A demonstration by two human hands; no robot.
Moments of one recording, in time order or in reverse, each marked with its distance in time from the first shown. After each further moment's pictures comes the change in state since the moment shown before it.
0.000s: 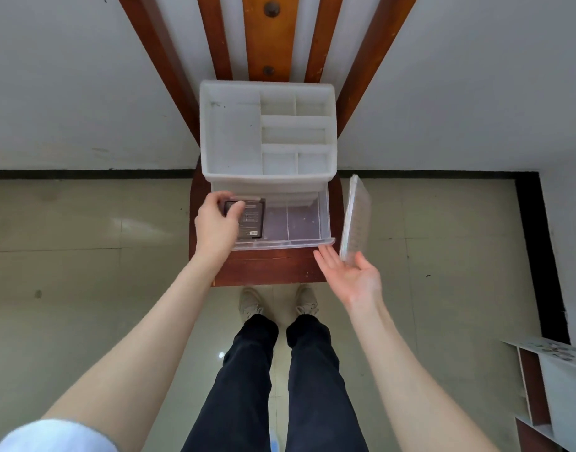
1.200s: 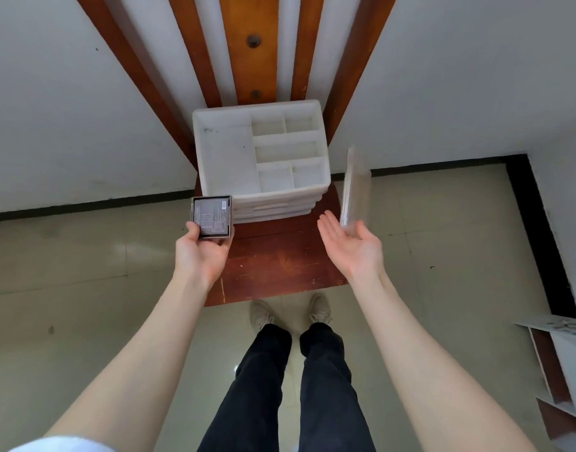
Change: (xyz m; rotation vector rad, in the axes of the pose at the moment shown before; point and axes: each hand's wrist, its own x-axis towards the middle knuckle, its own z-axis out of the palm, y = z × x) left_hand 0.024 -0.007 -0.027 -1.341 -0.077 -0.662; right_hand 0.008 0.001 0.050 0.067 -0.138 -0.057
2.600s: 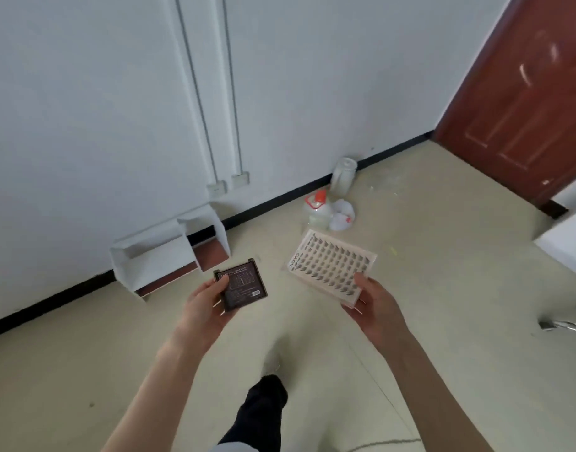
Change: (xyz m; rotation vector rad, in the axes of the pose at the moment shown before) left_hand -0.581 -0.638 -0.151 1.977 -1.247 -0.894; right_hand -0.625 -0.101 -0.636 0.803 0.593 -1.274
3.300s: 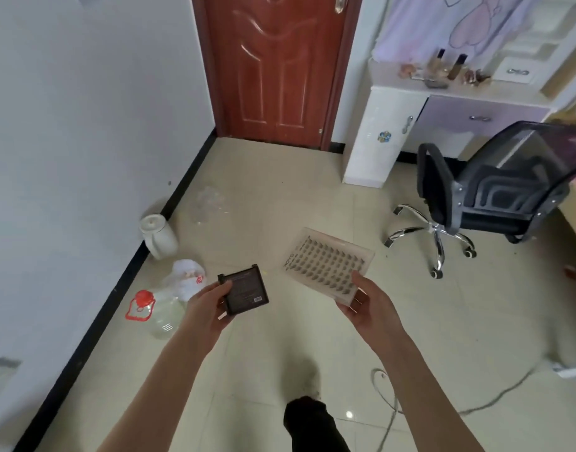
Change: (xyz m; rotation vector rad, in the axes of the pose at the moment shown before) left_hand 0.212 -0.038 0.485 0.609 -0.557 -0.240; right_hand 0.143 -0.236 -0.205 0.614 0.585 -0.335
